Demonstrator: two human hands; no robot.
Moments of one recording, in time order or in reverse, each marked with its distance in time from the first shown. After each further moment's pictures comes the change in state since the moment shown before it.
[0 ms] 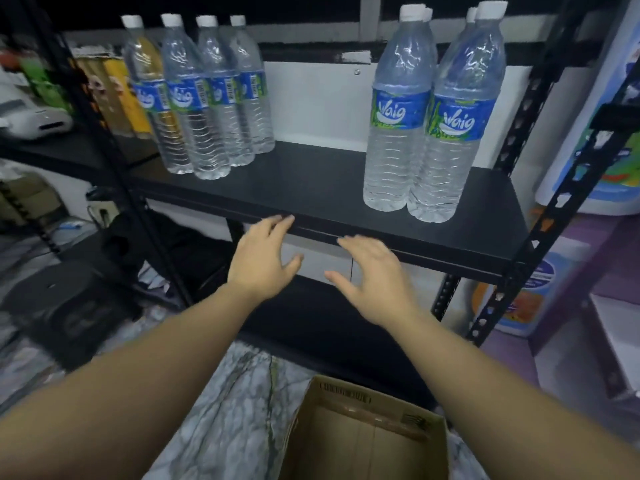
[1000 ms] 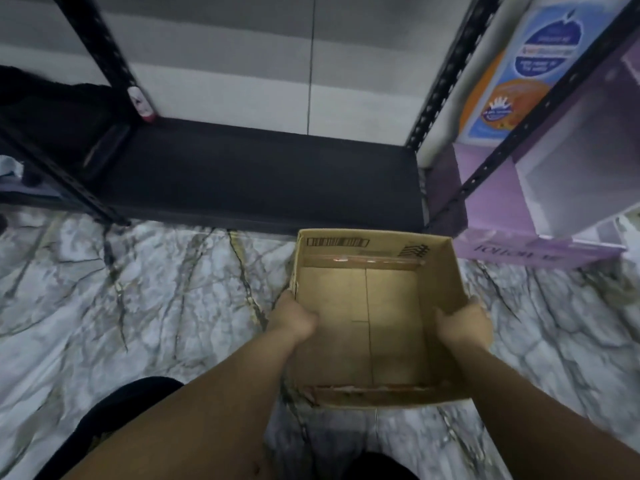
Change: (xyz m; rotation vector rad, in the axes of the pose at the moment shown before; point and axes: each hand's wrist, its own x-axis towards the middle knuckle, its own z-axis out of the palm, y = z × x) left_hand -0.285 -0.059 0.295 -0.555 -0.999 -0.713; right_hand -0.345 0.132 0.236 -0.139 -0.055 1.503
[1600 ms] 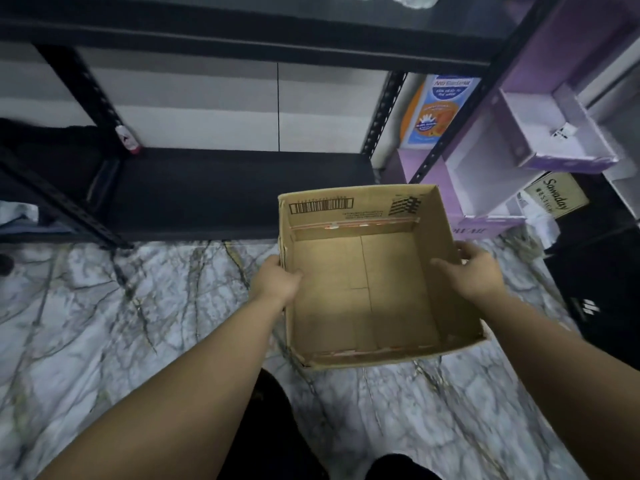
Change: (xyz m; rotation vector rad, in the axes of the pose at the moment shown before) left_hand -0.131 0.079 -0.118 -0.013 0.086 0.179; right_hand -0.133 -0.068 -0.207 0.186 -0.017 -0.141
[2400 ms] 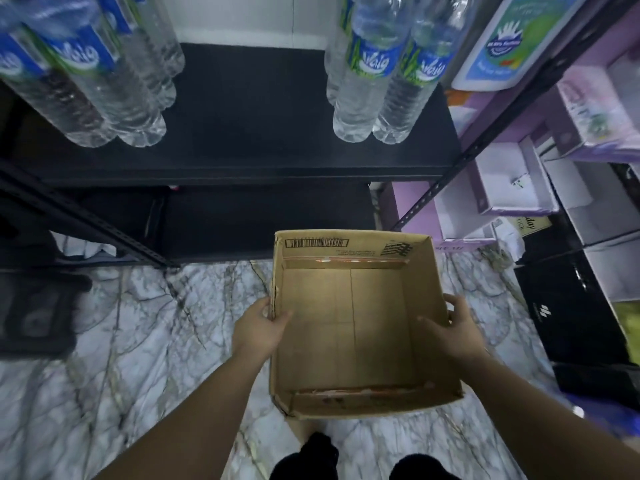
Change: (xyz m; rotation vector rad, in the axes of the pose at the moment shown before) left_hand -0.141 0.103 -0.168 -0.005 -0.017 -0.112; right_hand -0.127 -0.123 -0.132 0.212 -0.209 0.243
